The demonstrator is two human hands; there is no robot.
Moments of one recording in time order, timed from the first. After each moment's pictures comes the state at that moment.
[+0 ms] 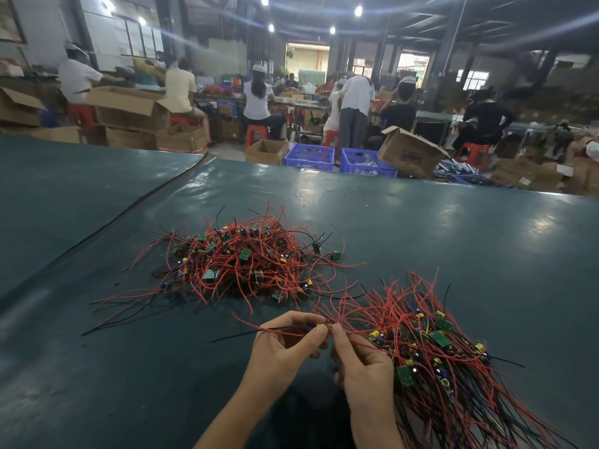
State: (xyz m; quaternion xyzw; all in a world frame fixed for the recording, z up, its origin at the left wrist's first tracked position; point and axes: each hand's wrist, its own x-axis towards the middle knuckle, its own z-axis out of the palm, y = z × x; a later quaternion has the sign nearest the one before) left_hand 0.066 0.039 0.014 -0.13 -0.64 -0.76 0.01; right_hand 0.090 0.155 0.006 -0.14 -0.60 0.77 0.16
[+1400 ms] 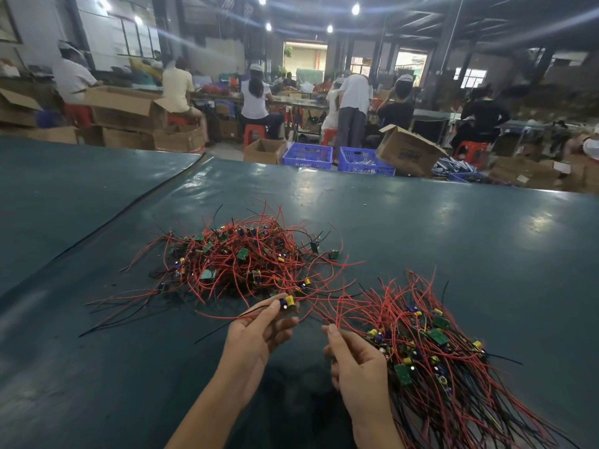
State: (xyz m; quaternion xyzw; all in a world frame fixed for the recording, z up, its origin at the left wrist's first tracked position) left_hand 0.047 0.021 0.015 0.06 -0.46 -0.88 -0.06; right_hand 0.090 0.158 0.002 -0.14 -0.64 0.74 0.13
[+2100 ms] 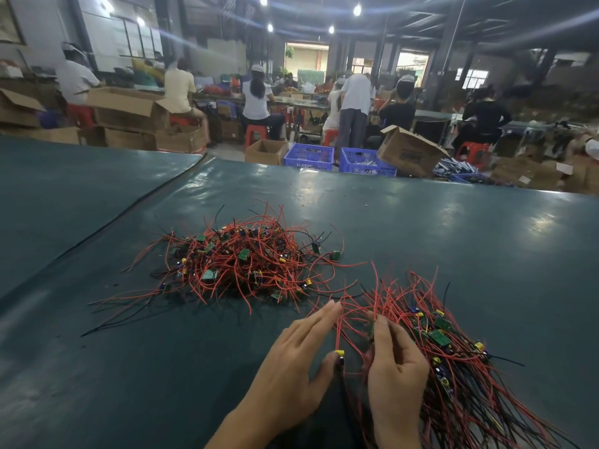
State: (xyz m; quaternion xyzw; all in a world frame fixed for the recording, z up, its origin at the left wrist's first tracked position) left_hand 0.071 0.041 -0.005 -0.35 -0.83 -0.39 0.21; right_hand 0.099 0.178 0.015 -0.16 -0.65 0.68 0.30
